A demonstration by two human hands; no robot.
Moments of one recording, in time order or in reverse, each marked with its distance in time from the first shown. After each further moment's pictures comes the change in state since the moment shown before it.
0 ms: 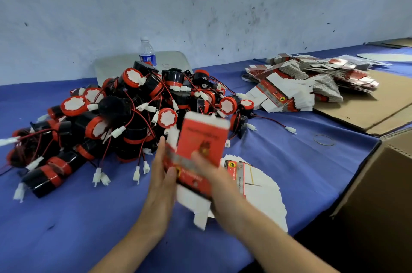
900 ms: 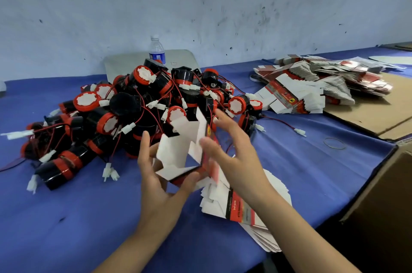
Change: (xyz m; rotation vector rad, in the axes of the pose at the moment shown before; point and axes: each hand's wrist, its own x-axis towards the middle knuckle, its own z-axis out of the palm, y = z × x) left_hand -0.014 0.016 -0.008 0.181 0.123 0.338; right_hand 0.014 -0.029 -0.017 -0.719 0.223 -0.344
